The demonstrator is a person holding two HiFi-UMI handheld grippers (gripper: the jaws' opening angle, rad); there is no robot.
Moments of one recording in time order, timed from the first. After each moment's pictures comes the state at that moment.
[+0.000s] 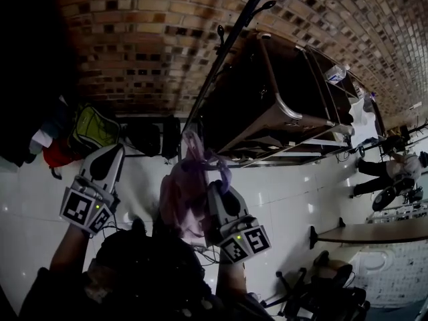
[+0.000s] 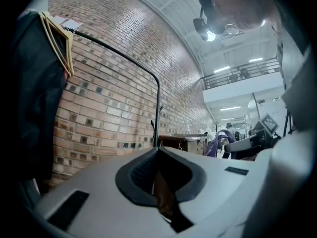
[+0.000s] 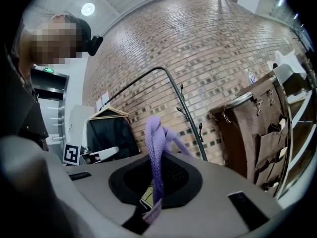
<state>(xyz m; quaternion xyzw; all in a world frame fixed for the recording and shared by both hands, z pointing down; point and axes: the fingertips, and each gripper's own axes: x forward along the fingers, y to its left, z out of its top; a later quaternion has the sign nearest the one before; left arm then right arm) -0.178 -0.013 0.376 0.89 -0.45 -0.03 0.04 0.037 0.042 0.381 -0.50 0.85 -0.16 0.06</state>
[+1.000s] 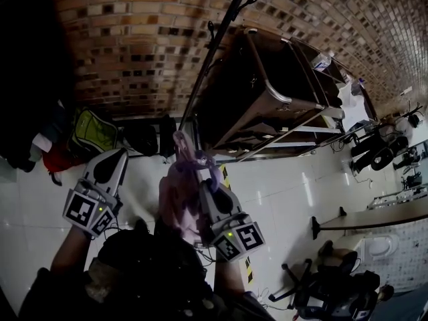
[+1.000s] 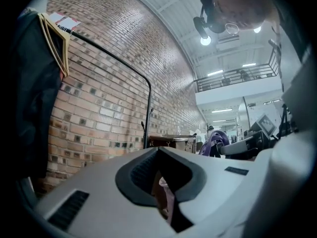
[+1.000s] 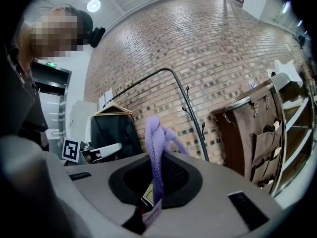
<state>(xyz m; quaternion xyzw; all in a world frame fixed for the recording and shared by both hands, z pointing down) -0.180 0.046 0.369 0.91 -0.41 -0.04 0.04 0.003 0.102 0.378 -0.51 0.85 -0.15 0.04</state>
